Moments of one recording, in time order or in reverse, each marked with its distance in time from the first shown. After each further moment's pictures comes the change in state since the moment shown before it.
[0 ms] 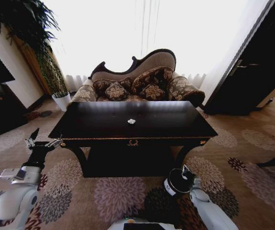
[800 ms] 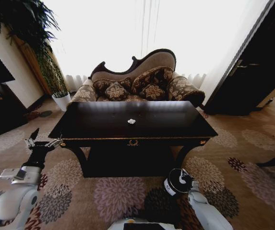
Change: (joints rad) left arm 0.000 0.000 0.000 0.000 0.000 0.000 0.000; right arm -0.009 0.055 0.011 -0.037 -0.017 0.001 -0.015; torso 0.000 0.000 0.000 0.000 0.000
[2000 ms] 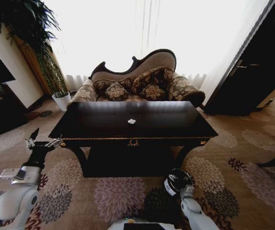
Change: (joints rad) left arm 0.000 0.000 0.000 0.000 0.000 0.000 0.000; right arm -0.312 0.085 0.083 0.452 0.008 0.029 0.009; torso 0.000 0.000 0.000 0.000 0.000
